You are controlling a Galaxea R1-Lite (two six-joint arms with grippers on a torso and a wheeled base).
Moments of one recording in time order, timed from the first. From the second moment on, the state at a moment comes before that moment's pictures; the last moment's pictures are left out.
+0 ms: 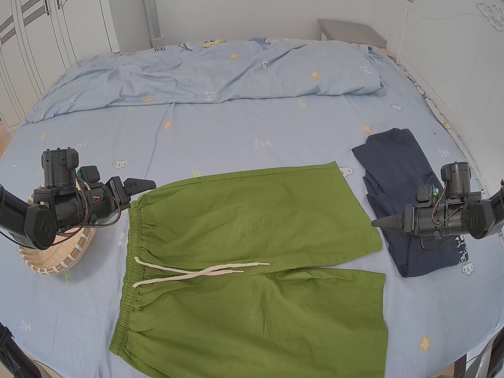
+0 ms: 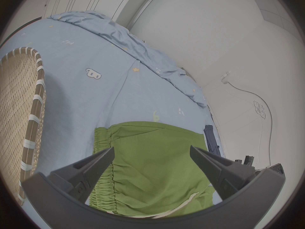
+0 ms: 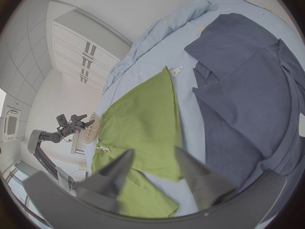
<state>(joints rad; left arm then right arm) -0.01 1.82 -0.85 -0.56 -0.42 -0.50 0.02 1.89 -0.86 -0.32 0.71 0.19</state>
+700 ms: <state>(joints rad) -0.01 1.82 -0.85 -0.56 -0.43 -0.50 0.04 1.79 -0.54 -0.36 0.72 0.10</state>
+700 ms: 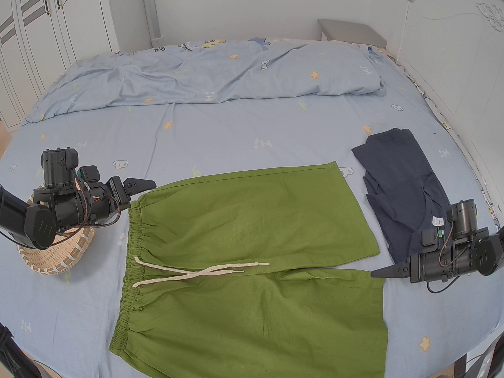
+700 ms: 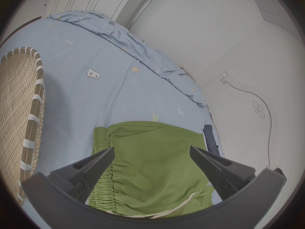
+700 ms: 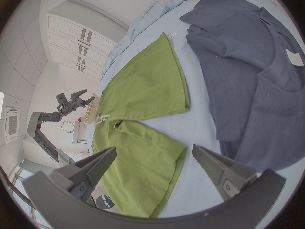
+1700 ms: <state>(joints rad) -0.01 1.81 -0.84 -0.56 -0.43 -0.50 0.09 1.79 -0.41 -0.50 0.71 0.09</state>
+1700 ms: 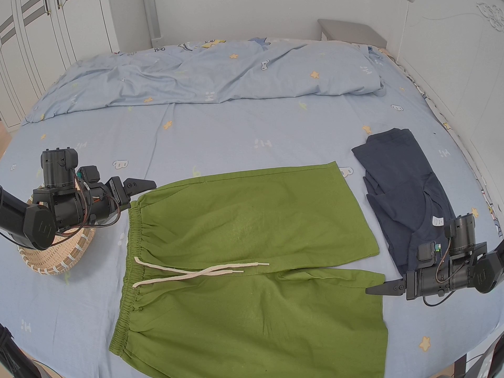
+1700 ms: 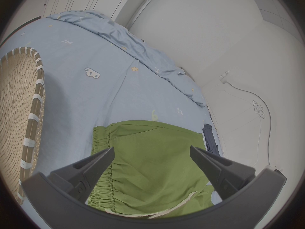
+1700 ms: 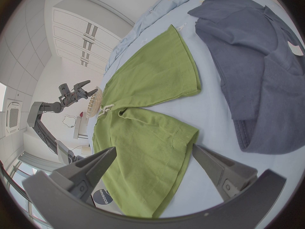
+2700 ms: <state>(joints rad) -0.02 1.81 -0.84 -0.56 -0.43 -0.50 0.11 1.80 -0.39 -0.54 0.71 0.09</state>
